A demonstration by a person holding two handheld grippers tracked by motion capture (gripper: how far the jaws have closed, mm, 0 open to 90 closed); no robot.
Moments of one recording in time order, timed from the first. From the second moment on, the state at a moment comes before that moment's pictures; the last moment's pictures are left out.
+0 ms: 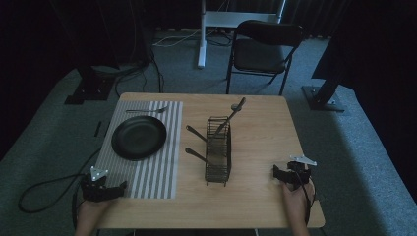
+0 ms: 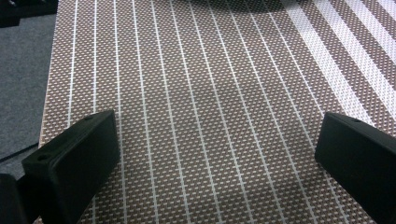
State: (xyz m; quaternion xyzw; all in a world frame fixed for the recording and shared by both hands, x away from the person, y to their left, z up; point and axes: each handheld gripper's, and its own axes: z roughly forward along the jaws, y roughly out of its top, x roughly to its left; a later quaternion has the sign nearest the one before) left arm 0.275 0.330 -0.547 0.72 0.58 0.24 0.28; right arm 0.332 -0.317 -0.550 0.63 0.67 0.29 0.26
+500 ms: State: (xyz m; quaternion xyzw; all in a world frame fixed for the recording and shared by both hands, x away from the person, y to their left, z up) left arm 0.275 0.326 -0.542 0.73 0.58 0.23 0.29; right arm 0.332 -0.317 -0.550 0.63 0.67 0.29 0.26
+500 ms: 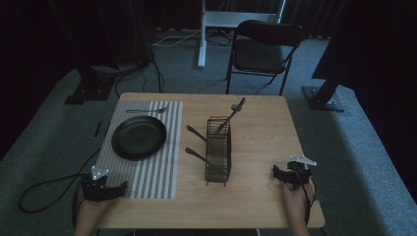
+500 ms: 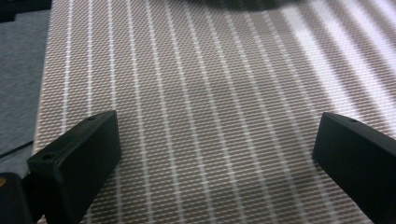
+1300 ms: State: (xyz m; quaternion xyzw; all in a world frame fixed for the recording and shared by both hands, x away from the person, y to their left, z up) left arm 0.263 0.270 -0.477 0.76 0.50 0.18 0.38; right arm 0.332 -0.317 -0.550 0.63 0.67 0.29 0.26
